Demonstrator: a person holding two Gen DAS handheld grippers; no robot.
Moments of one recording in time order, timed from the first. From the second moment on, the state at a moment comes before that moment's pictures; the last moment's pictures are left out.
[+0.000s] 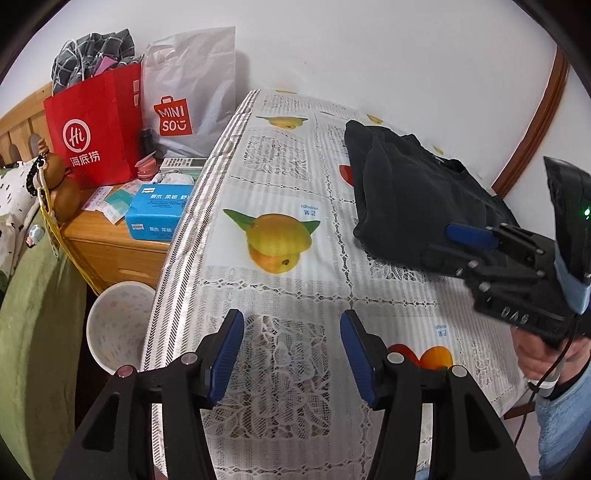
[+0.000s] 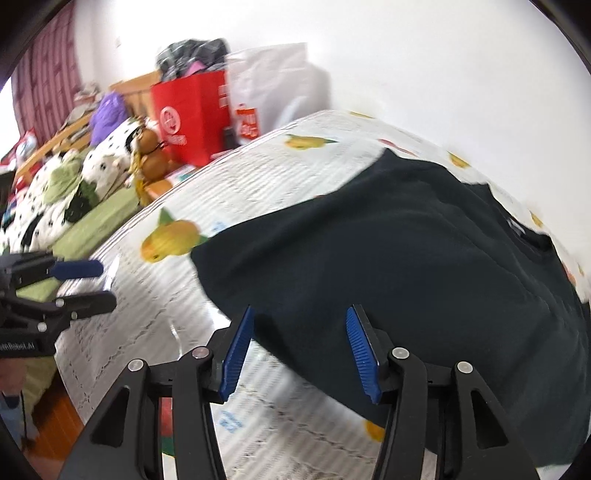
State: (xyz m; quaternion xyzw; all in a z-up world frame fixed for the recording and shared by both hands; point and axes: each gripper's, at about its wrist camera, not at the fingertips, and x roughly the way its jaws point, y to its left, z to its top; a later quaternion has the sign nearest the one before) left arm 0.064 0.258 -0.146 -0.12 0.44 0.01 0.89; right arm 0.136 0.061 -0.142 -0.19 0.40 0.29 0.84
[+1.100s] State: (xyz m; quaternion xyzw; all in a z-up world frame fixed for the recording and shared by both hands) left arm 0.077 0.241 -0.152 -0.11 0.46 -0.01 0.88; right arm 0.157 0.055 -0.111 -0.11 0.35 0.30 0.88
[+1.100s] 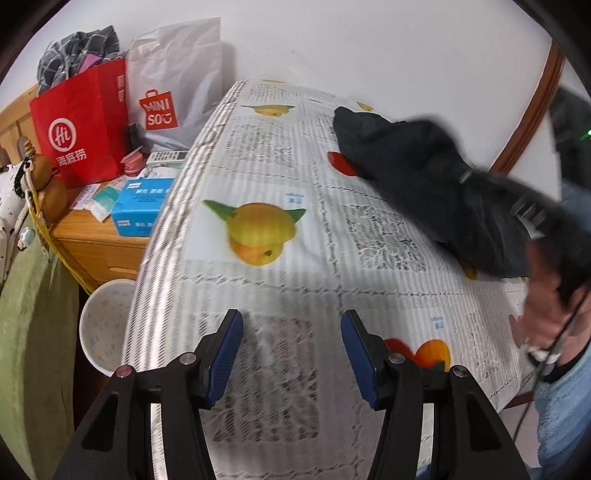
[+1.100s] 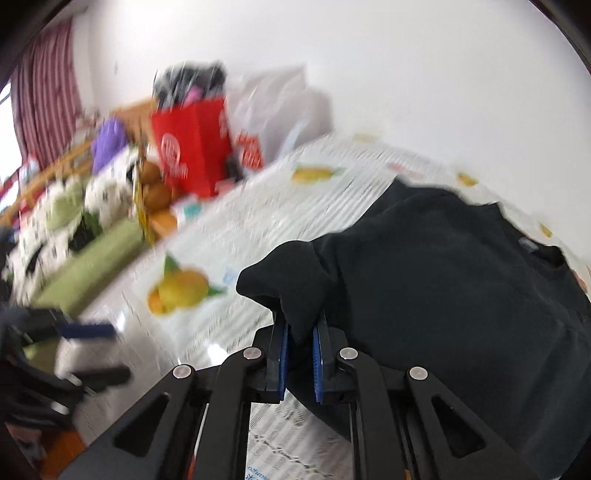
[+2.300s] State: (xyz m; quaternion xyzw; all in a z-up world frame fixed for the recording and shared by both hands) left arm 0.180 -0.037 -0.157 0.02 0.47 -0.20 0.86; right arm 0.167 -0.283 -0.139 0.19 0.34 0.14 0.91
